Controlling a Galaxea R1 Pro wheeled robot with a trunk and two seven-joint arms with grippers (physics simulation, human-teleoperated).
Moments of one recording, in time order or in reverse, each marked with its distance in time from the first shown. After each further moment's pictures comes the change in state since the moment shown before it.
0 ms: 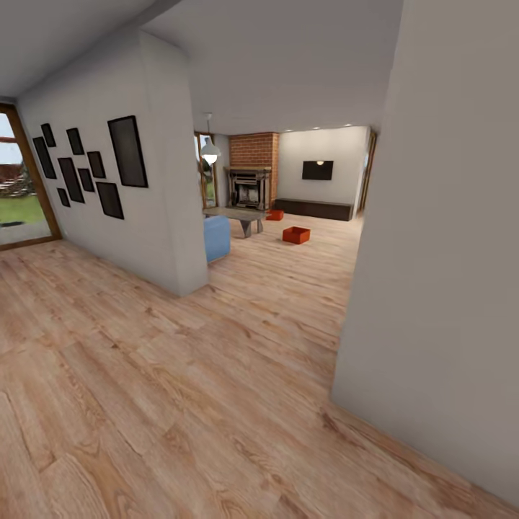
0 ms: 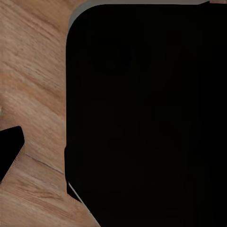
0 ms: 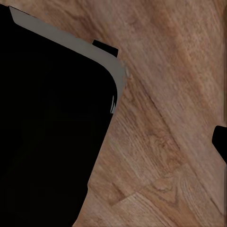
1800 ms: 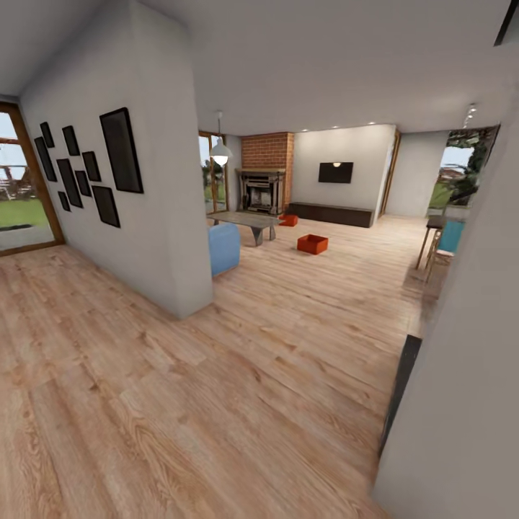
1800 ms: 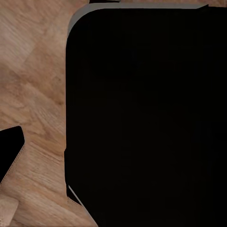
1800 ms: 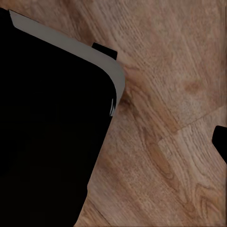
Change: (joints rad) left arm 0.000 0.000 0.000 0.000 0.000 0.000 0.000; right arm 0.000 0.001 -0.002 0.000 0.000 0.000 0.000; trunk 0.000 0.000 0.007
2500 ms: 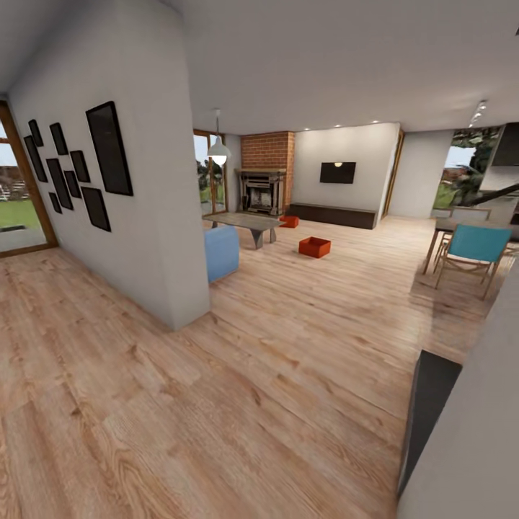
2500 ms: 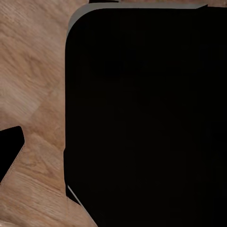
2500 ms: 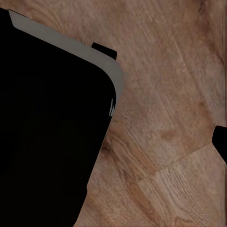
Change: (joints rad) left arm 0.000 -0.001 0.000 0.000 0.001 0.000 0.000; right arm 0.000 -0.001 0.000 0.000 0.000 0.000 0.000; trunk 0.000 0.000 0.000
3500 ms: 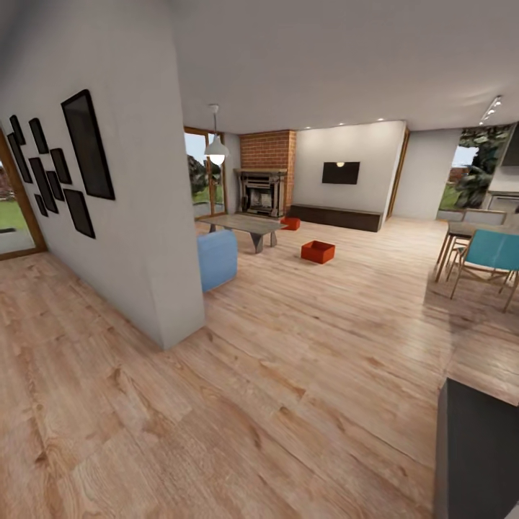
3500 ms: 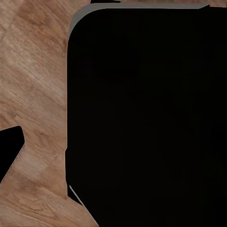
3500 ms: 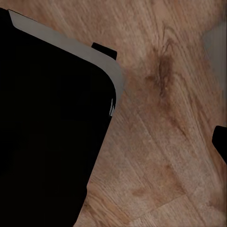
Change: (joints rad) left arm 0.000 0.003 0.000 0.000 0.000 0.000 0.000; right arm 0.000 0.000 0.000 0.000 0.000 0.000 0.000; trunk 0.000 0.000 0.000
